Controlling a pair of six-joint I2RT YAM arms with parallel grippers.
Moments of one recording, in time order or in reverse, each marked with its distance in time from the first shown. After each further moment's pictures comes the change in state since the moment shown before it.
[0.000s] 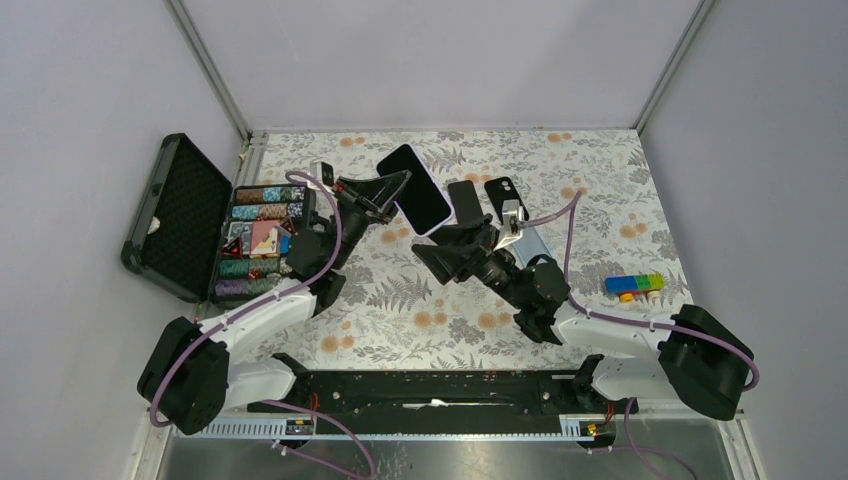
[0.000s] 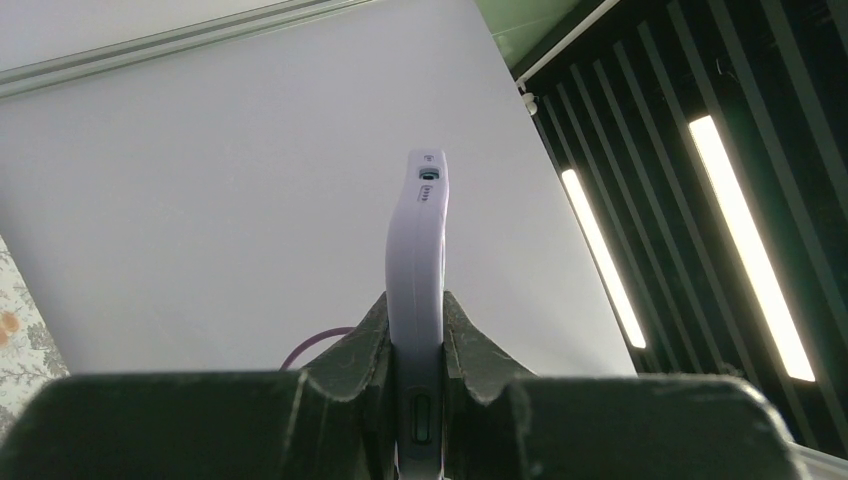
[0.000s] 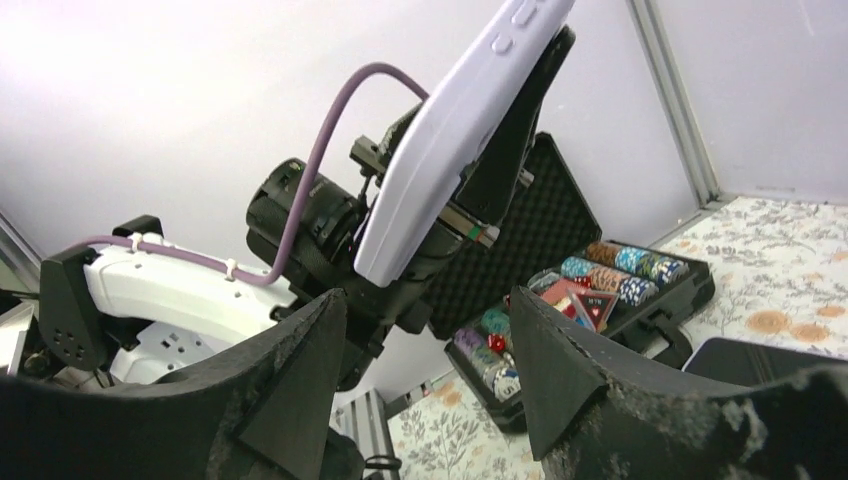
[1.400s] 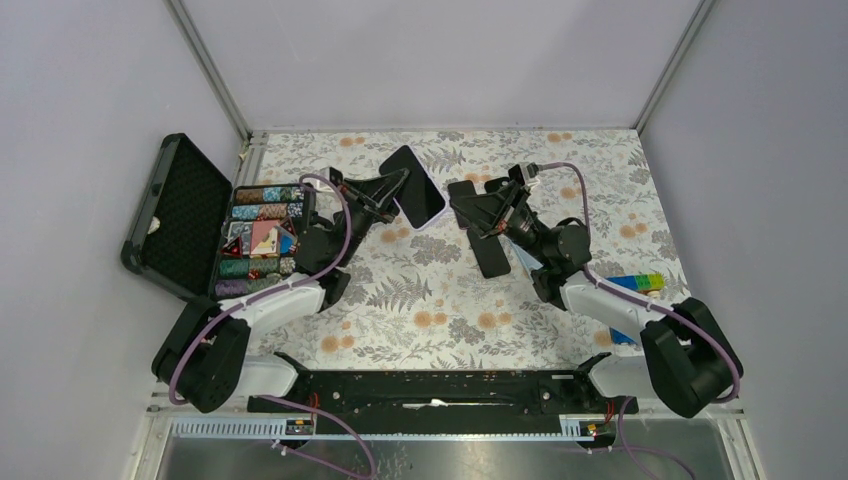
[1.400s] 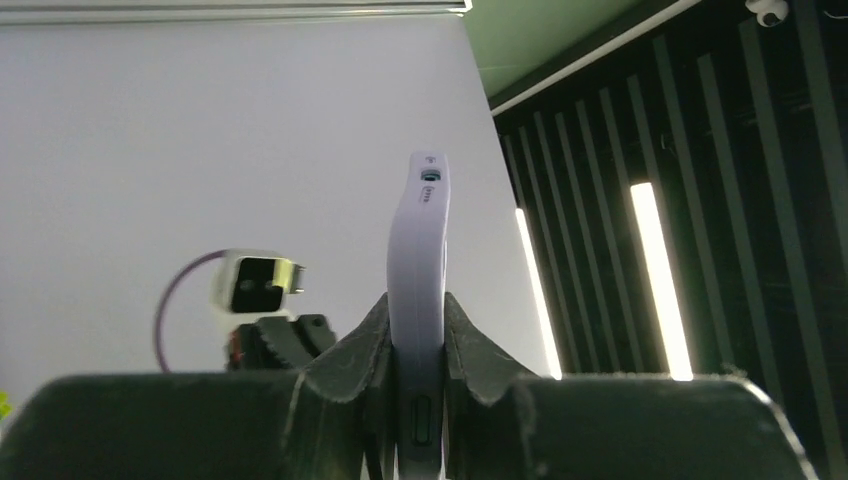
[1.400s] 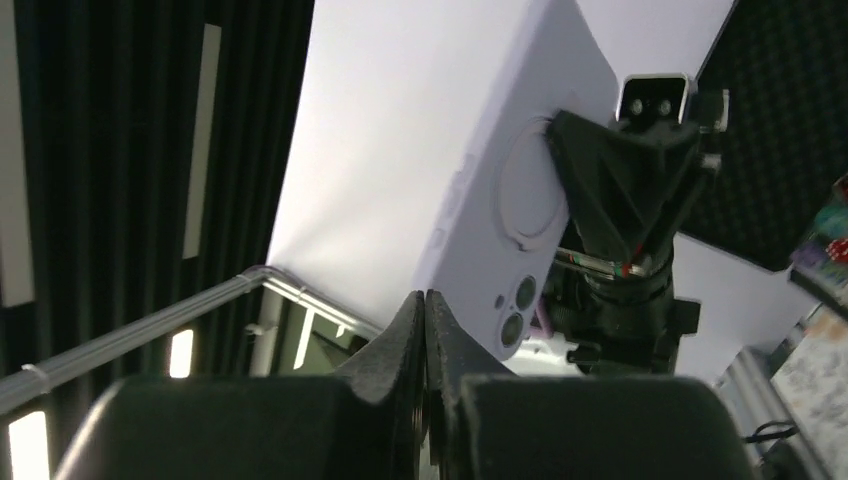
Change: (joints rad) left arm 0.027 0.110 -0.043 0.112 0.003 -0.222; right arm -0.394 0.065 0.090 0.042 -0.366 1.120
